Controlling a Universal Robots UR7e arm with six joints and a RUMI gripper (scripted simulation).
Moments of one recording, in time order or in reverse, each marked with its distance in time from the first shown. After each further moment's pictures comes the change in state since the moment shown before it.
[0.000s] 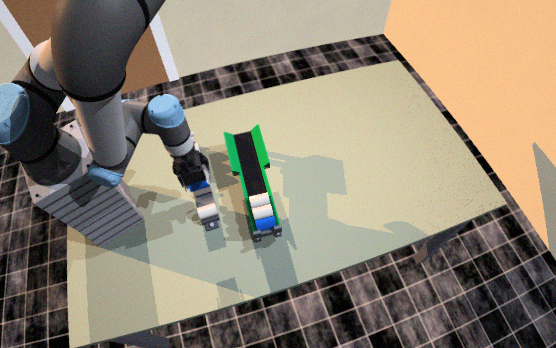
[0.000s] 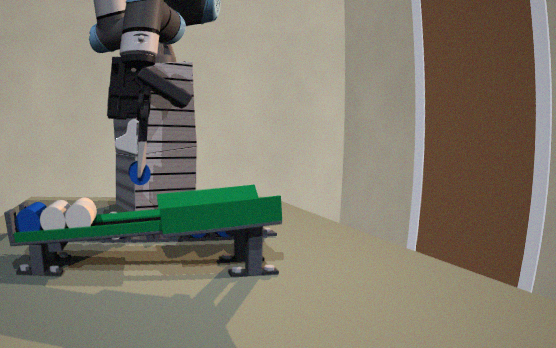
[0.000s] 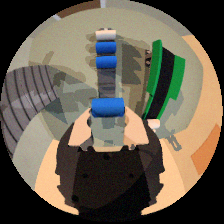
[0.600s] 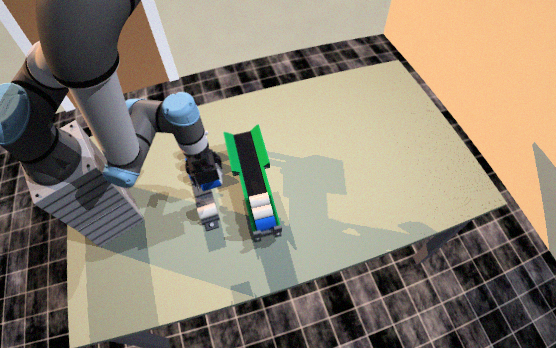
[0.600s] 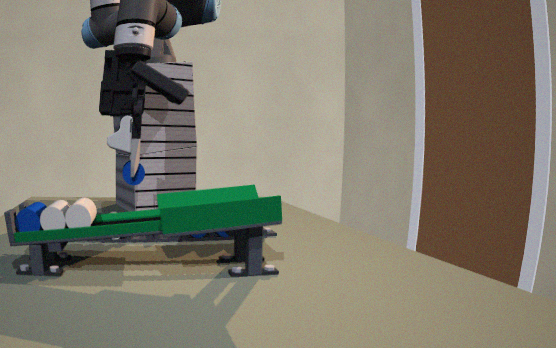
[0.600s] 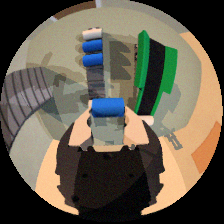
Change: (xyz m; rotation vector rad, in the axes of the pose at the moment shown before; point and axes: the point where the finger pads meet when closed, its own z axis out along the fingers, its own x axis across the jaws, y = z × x) arm 0.038 0.014 -0.004 -0.003 0.012 0.018
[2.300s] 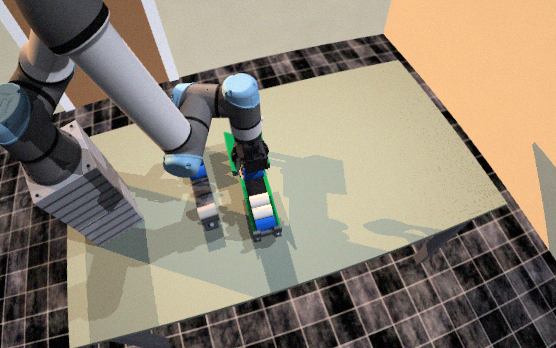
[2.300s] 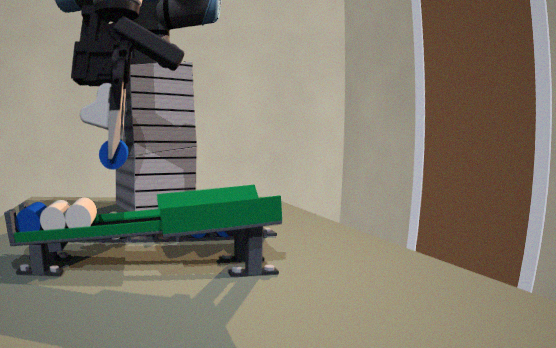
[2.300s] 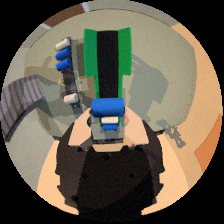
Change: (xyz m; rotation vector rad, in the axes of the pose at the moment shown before) arm 0.134 0.034 -0.036 0.005 -0.017 0.066
